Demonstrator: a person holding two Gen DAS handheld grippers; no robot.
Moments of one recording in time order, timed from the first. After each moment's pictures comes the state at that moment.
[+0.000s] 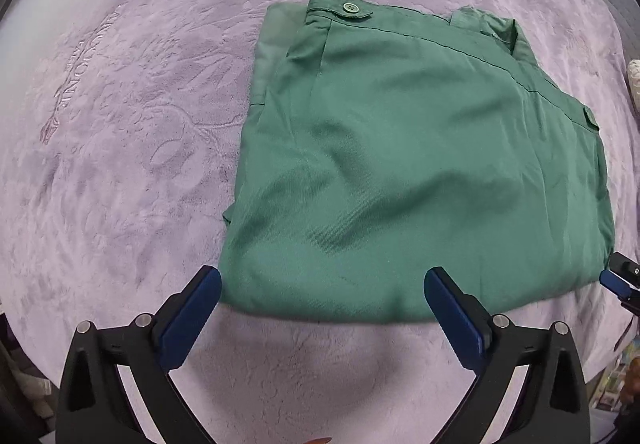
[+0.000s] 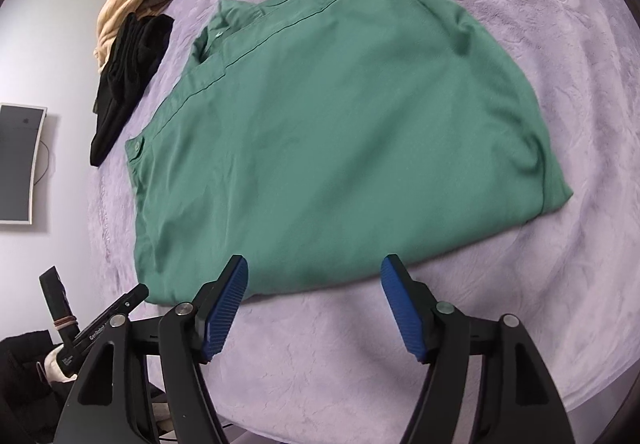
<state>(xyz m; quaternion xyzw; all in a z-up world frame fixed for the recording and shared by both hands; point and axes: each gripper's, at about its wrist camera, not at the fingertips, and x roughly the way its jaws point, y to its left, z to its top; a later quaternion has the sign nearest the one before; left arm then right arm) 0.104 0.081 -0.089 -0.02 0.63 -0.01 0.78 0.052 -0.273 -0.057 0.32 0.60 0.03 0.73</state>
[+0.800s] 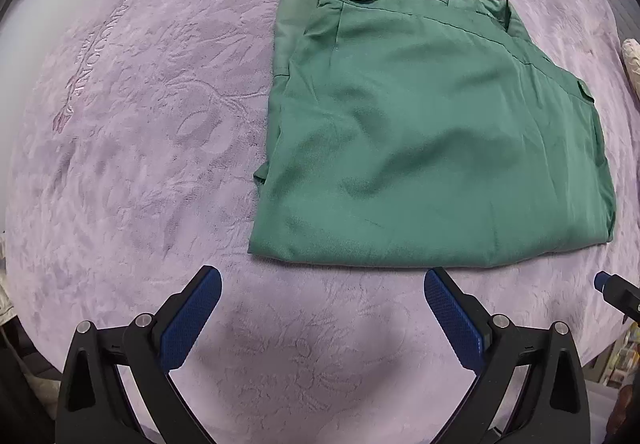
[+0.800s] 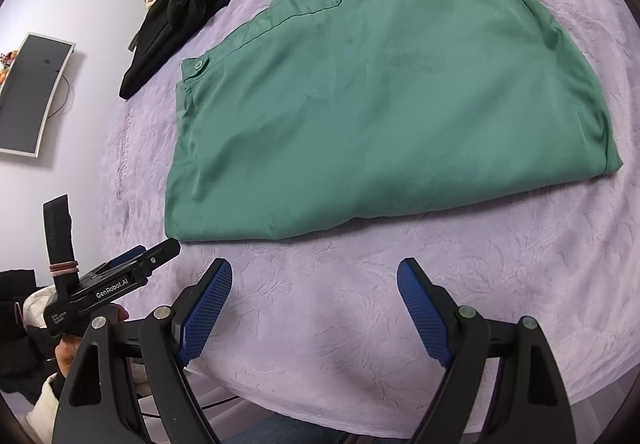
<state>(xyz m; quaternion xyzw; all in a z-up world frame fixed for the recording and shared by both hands) 0.085 0.098 -0.081 0.00 0.64 -0.02 0.76 0.028 -0.174 -0.034 0.26 0.61 0.08 0.74</state>
